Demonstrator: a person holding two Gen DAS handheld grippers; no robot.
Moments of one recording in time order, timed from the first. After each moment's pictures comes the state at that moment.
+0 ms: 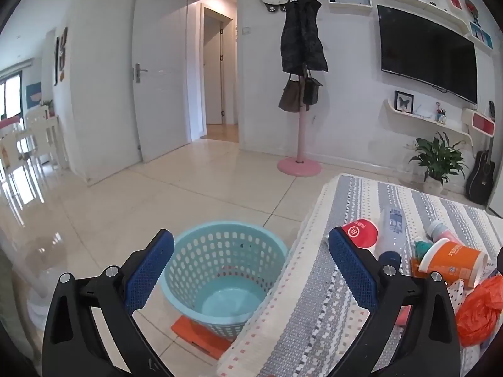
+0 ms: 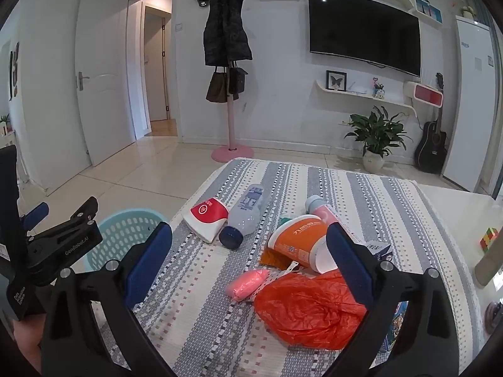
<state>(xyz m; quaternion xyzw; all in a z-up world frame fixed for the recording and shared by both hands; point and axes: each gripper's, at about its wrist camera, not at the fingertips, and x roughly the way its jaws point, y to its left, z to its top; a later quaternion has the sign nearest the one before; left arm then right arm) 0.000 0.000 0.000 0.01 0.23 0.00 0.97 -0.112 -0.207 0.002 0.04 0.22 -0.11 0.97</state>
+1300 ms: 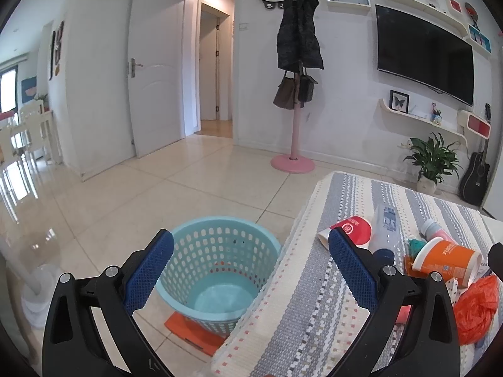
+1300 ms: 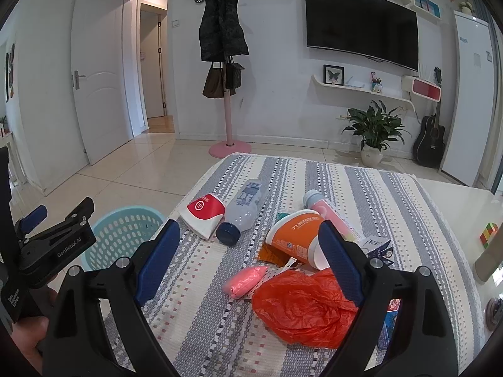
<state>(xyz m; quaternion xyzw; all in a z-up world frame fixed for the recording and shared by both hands) 0.000 0.001 -0.003 0.03 0.24 -0.01 0.97 -0.108 -0.210 -0.001 0.05 0.23 -0.12 0.96</state>
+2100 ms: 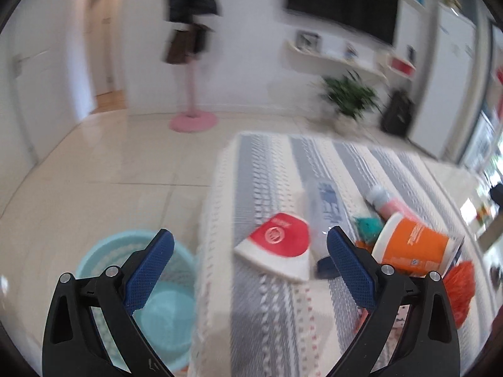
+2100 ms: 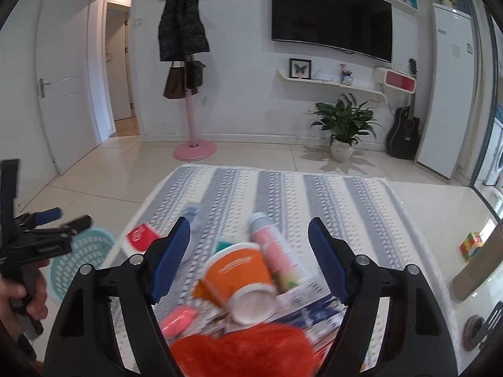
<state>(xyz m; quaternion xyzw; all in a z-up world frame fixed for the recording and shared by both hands) 0.142 -0.086 -0.028 0.08 0.34 -0.27 0.90 -0.064 -0.303 0.026 0.06 0.24 -0.19 0.95</state>
